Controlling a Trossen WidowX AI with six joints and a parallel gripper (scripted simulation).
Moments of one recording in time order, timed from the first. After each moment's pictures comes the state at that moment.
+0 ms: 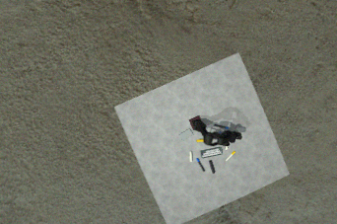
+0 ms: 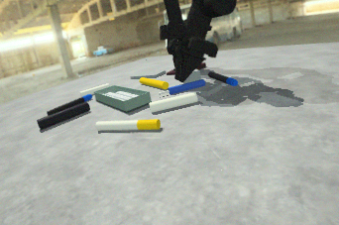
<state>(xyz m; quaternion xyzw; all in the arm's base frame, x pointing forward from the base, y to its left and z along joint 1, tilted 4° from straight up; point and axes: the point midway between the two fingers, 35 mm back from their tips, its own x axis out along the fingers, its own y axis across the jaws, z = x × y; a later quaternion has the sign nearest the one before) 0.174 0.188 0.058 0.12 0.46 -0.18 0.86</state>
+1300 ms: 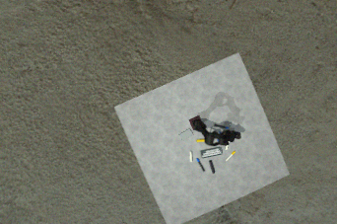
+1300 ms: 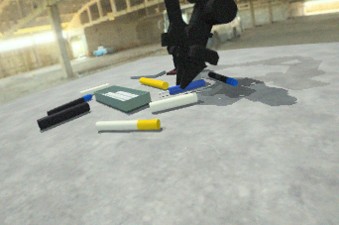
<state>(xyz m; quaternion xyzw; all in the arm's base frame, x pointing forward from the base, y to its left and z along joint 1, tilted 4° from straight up) 0.175 0.188 0.042 0.12 0.46 -0.18 0.86</state>
